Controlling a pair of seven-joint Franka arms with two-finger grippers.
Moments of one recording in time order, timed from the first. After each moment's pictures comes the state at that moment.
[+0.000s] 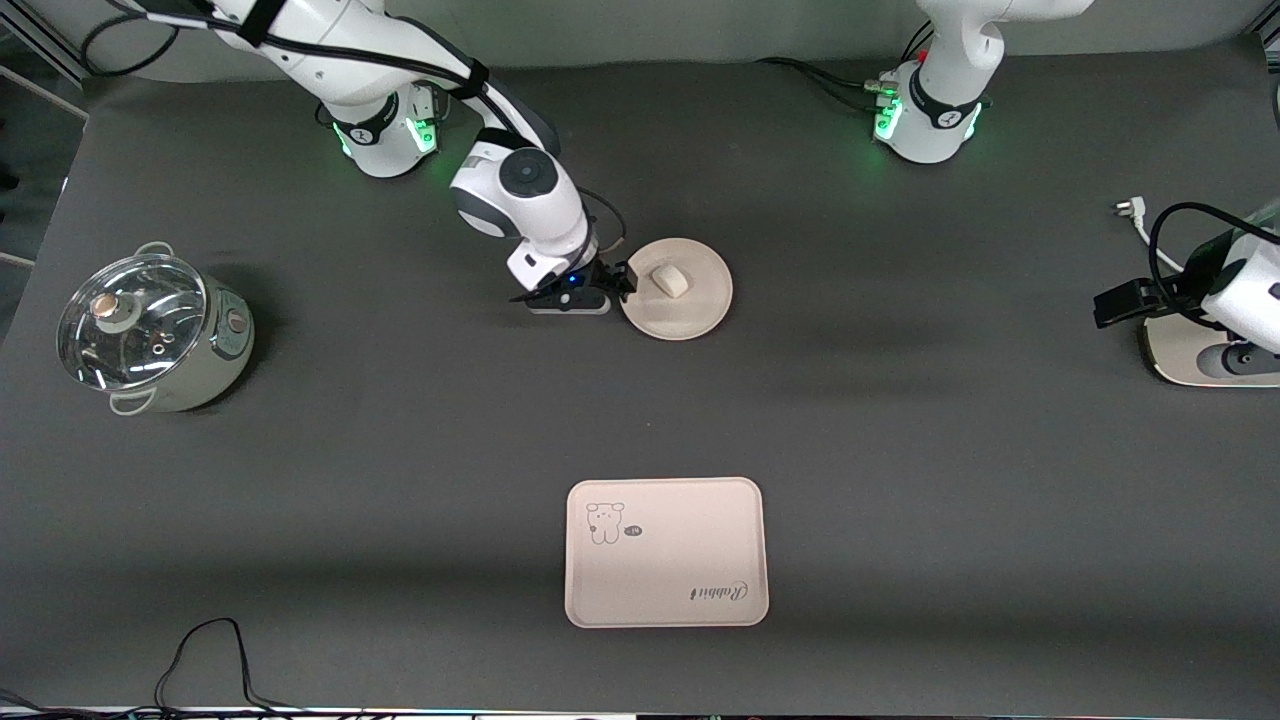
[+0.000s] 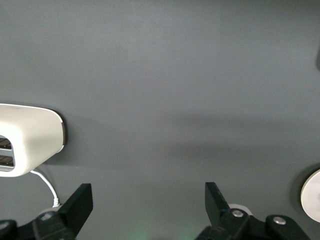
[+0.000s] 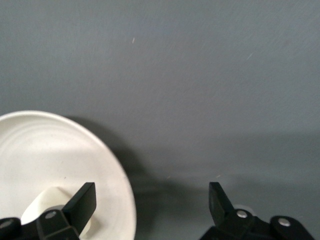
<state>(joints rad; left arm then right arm) -0.11 0.10 0.11 -1.60 0.04 1.57 -0.08 0.15 0.50 0.66 -2.22 -0.48 2.67 1.28</state>
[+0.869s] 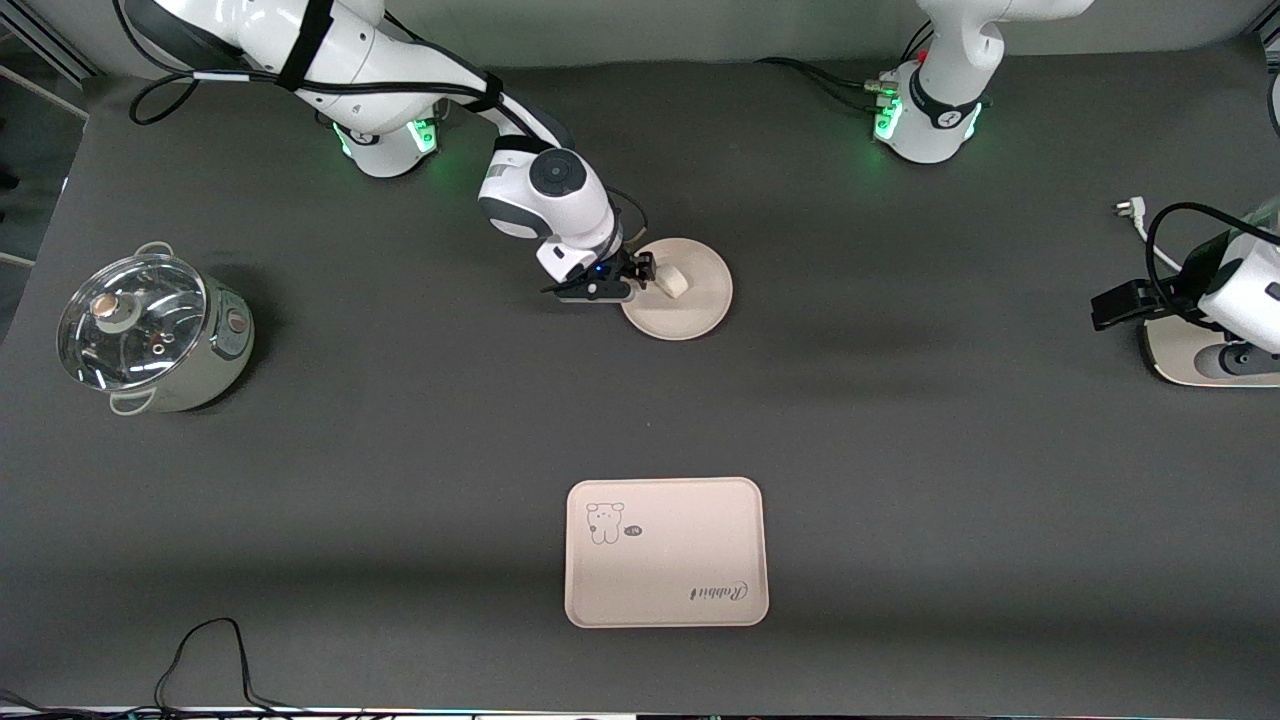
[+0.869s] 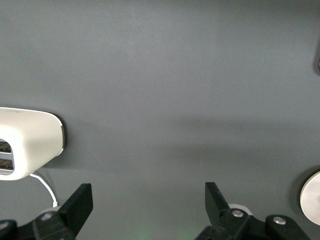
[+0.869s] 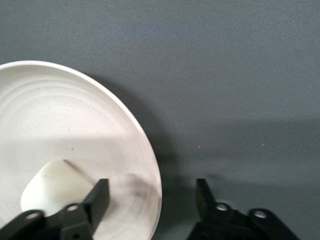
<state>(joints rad) -0.11 0.09 0.11 -1.60 0.04 1.59 -0.08 0.16 0.60 0.71 -2.18 -0.55 2.68 1.37</state>
